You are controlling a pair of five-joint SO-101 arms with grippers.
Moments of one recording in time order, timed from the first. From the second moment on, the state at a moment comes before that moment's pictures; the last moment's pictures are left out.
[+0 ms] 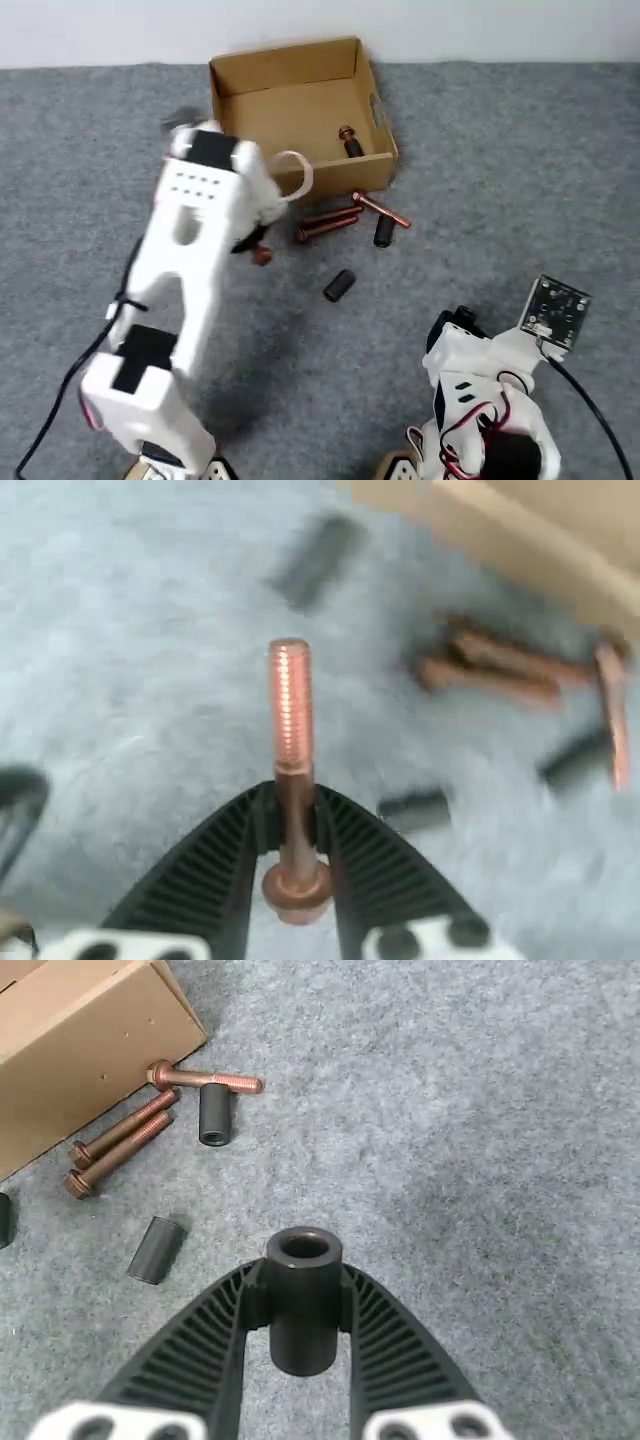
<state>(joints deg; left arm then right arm) 8.6 12.6 -12.4 99.0 66.0 2.2 -100.1 66.5 84.9 -21.9</state>
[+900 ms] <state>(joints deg) -2.4 11.4 0.5 98.9 67.3 2.2 -100.1 66.5 84.7 -21.9</state>
